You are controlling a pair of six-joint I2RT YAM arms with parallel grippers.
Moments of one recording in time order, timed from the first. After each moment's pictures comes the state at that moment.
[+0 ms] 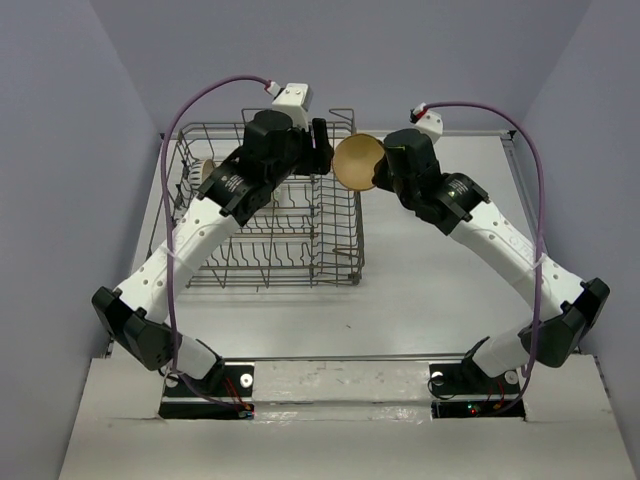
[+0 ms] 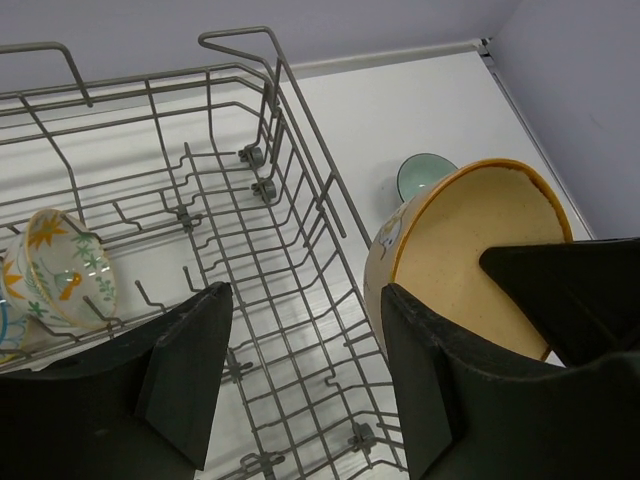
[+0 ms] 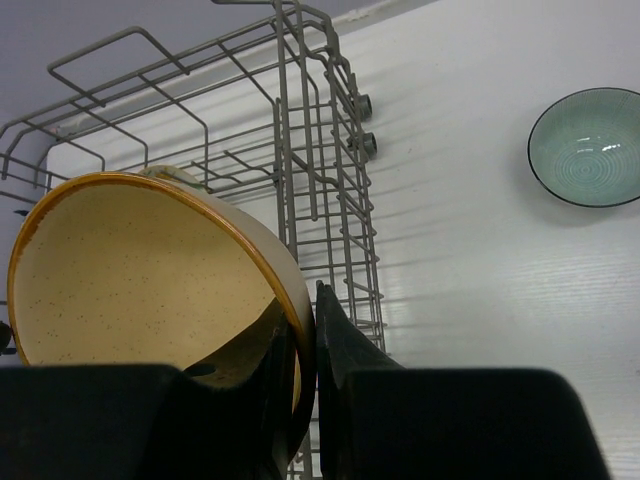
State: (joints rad) left arm -0.65 1.46 1.66 -0.49 -0.15 -0.32; right arm 0.71 1.46 1.61 -0.61 0.58 0.70
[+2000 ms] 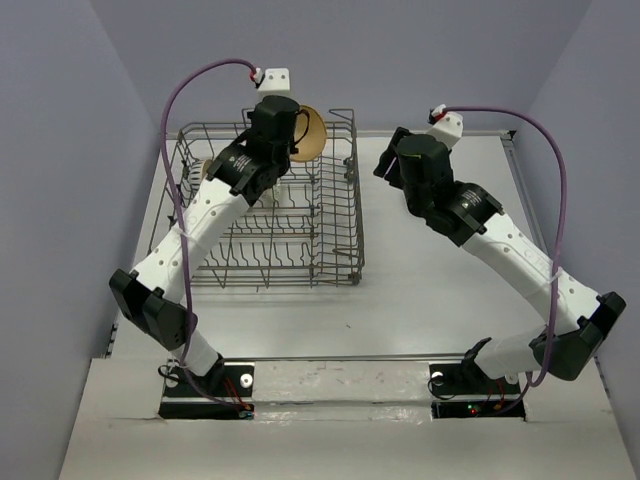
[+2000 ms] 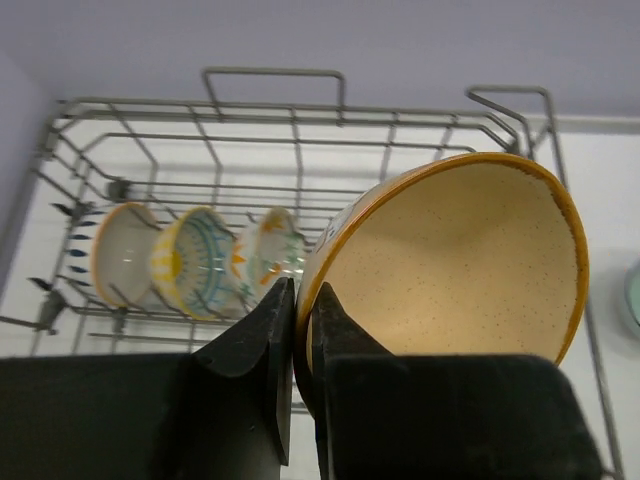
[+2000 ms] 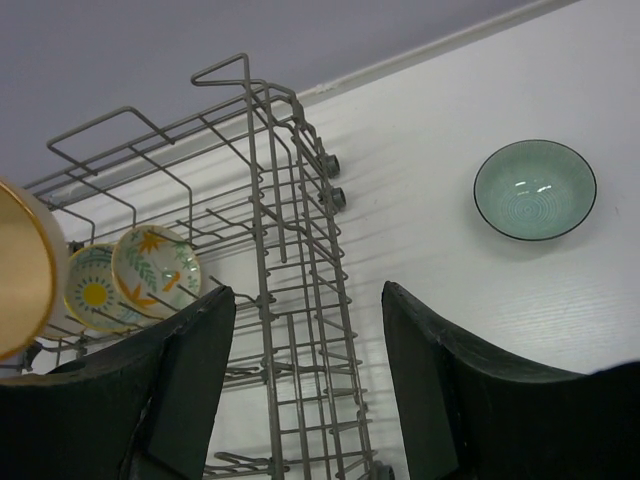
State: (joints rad) left arm -0.62 1.57 1.78 -0.59 -0.57 -0.26; right arm 0.72 1.38 1.55 -0.54 0.73 0.65
